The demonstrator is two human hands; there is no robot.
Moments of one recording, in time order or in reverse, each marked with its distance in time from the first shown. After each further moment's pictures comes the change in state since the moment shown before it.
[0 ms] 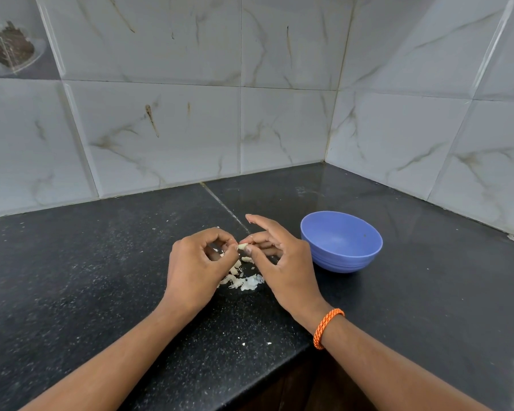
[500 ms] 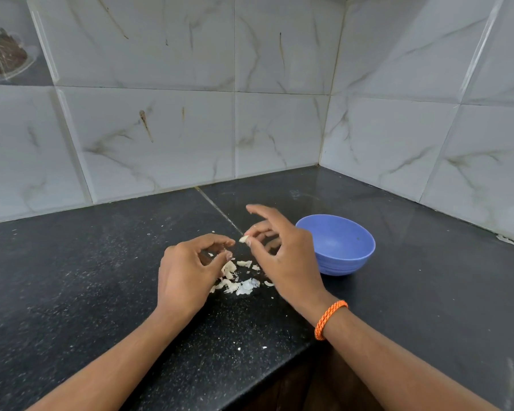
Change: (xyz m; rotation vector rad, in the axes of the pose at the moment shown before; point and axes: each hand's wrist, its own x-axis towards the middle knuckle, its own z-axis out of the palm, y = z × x) left_hand 0.001 -0.006 -0.001 0.083 0.020 -0.059; right_hand 0.016 -0.017 -0.014 -0.196 0.041 -0.097
